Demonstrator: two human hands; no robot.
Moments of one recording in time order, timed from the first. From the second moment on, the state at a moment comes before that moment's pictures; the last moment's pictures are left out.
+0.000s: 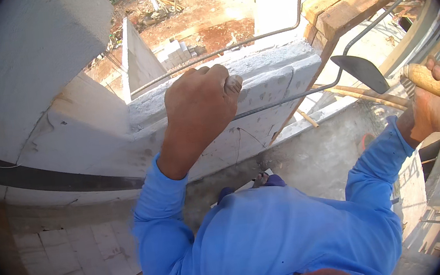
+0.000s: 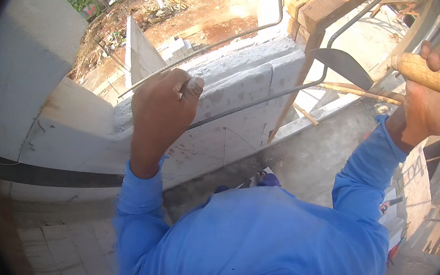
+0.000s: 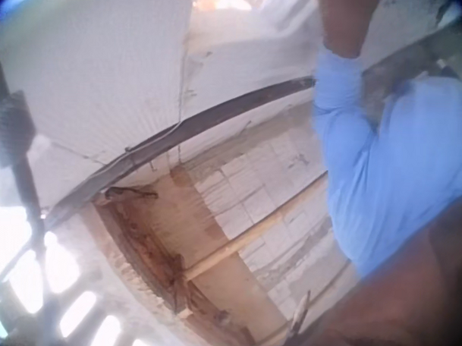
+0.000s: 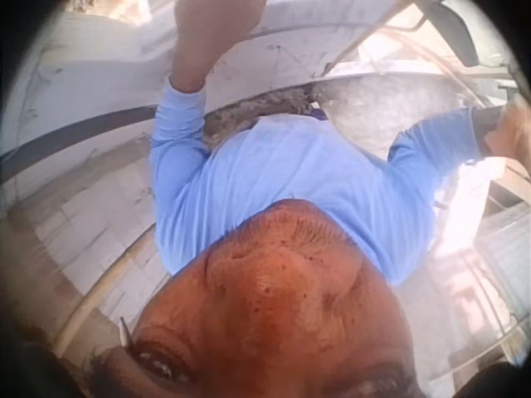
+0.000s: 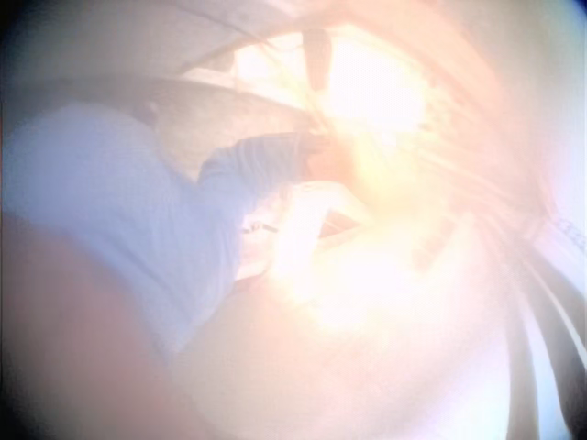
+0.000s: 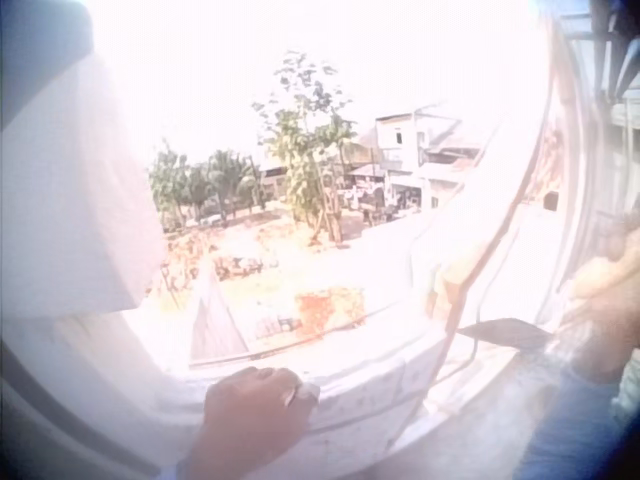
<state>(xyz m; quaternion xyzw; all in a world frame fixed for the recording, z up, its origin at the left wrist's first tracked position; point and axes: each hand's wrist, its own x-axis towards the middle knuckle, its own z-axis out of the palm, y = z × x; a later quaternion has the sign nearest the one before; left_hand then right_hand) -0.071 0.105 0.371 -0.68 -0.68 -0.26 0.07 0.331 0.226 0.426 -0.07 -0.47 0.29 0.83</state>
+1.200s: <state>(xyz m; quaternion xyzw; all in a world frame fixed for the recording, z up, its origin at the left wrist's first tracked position) -0.109 0.158 0.428 -0.82 -0.28 -0.41 -0.29 0.067 0.301 0.325 -0.22 -0.83 -0.06 0.52</state>
